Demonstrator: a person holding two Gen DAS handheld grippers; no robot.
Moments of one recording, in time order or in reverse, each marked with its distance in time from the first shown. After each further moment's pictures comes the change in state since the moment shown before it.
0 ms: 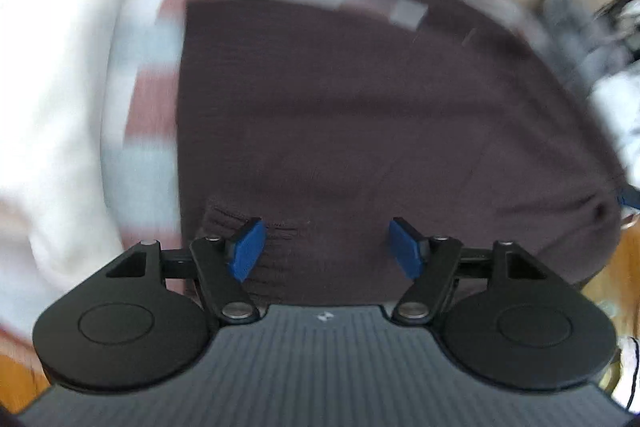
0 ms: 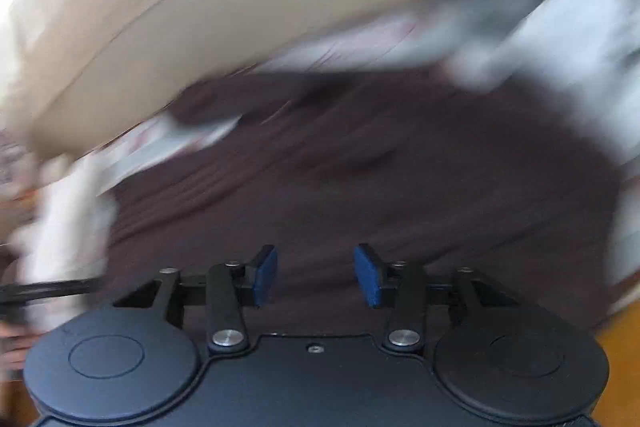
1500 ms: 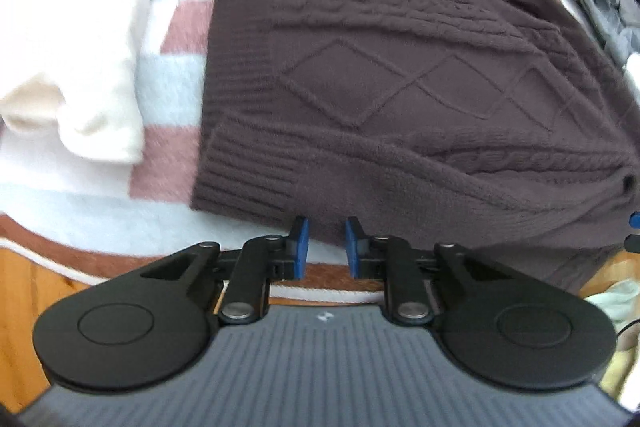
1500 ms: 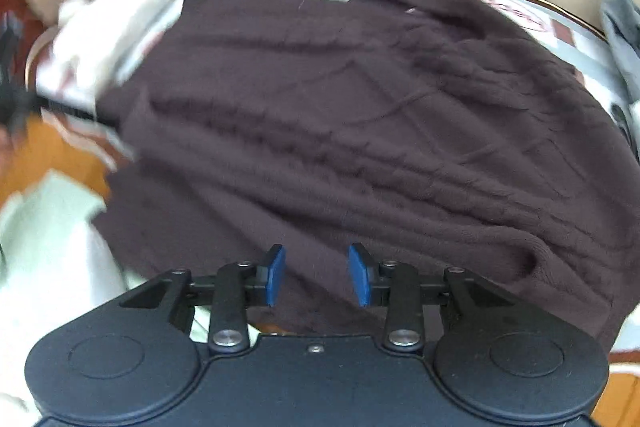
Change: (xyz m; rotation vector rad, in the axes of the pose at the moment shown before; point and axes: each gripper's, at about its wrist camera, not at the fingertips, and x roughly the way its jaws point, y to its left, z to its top) left arm -0.016 -0.023 -0.053 0.004 -0.026 0.118; right arm 0.004 0.035 -0.039 -0.580 0.277 -0.099
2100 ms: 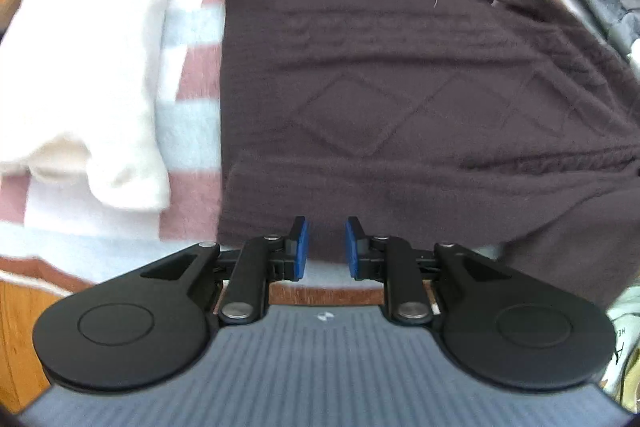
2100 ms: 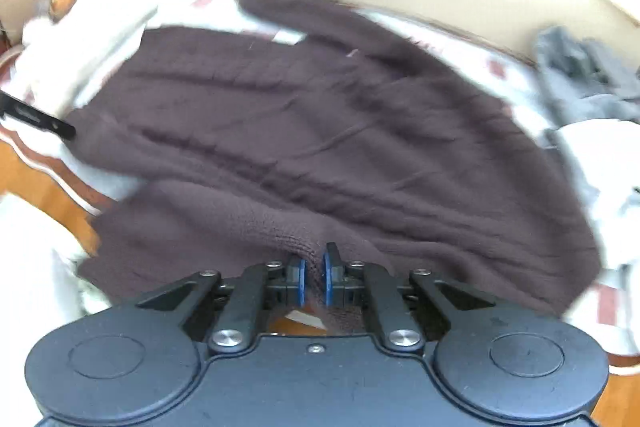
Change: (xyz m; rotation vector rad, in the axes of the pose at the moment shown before) left arm -0.018 -0.003 0.012 0.085 -0.089 0.040; right arm -0.060 -0.011 -0.011 0.027 -0.151 -0.210
